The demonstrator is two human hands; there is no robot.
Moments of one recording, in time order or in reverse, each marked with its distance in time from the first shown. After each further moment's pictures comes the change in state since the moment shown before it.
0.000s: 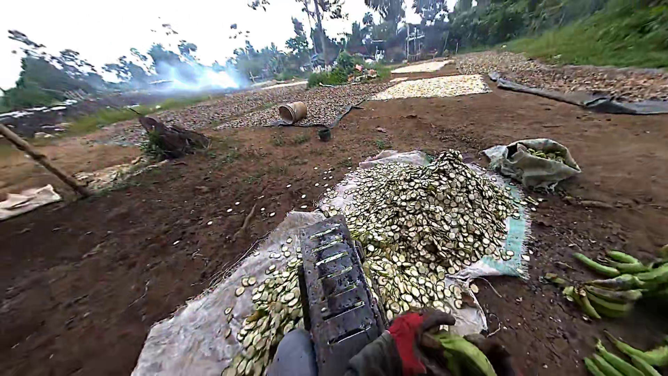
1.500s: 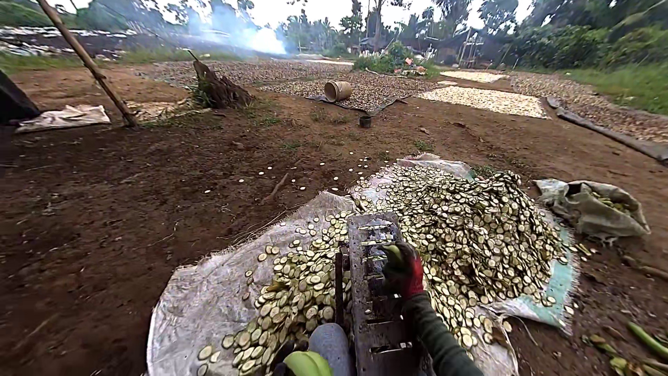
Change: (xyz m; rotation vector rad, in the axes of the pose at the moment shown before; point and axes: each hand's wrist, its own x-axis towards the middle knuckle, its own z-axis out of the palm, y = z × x) left_hand -0.276 -0.124 -0.030 -0.747 1.379 -0.069; right_hand 0.177 0.139 0.274 -0.587 -0.272 -0.577
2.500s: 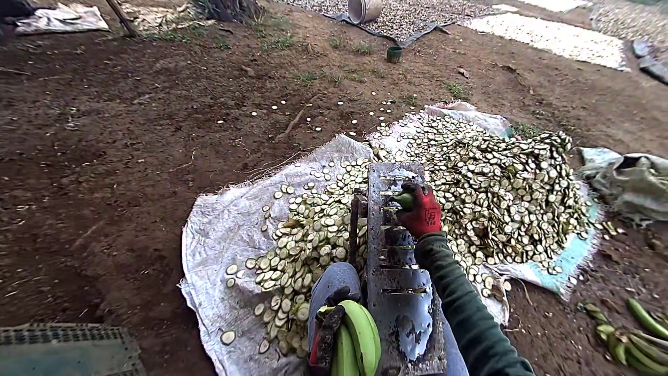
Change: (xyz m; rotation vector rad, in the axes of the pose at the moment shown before) left_hand -0.031 -0.001 0.043 0.027 -0.051 -0.296; right_hand 0.047 -0.041 0.003 -0.365 -0.410 0.201
